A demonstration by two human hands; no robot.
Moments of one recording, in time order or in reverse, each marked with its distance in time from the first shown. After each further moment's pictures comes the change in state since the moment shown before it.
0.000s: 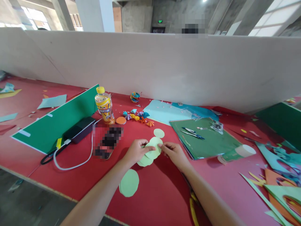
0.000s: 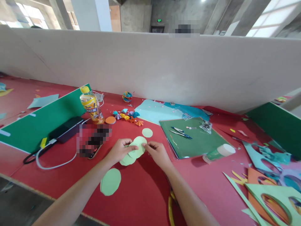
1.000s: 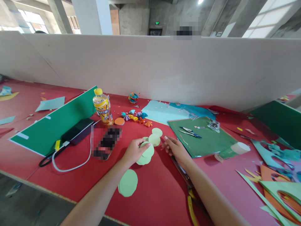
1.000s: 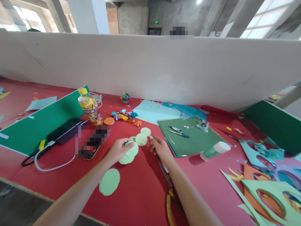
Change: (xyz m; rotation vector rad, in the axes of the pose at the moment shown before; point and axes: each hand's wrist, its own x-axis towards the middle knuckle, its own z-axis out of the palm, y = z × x) left_hand -0.001 0.001 0.000 0.085 0.090 0.008; right_hand 0.008 0.001 -0.012 0.186 0.080 0.163
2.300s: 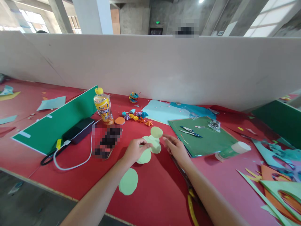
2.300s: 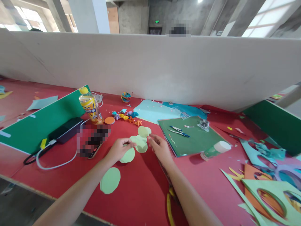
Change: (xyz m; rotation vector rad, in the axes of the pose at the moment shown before) left_hand 0.001 0.001 0.000 0.070 -0.014 0.038; right_hand -0.004 0.001 0.004 -0.161 0.065 -0.193
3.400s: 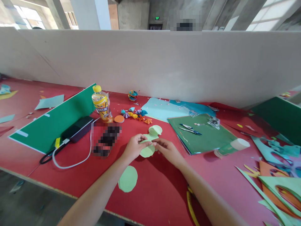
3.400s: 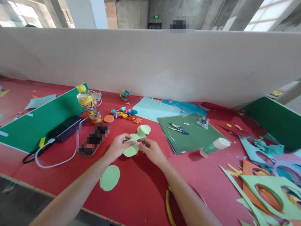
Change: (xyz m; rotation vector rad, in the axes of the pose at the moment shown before) left_hand 0.004 -0.007 0.005 -0.262 0.026 -0.067; right_hand -0.009 -0.005 0.015 0.072 -0.271 0.009
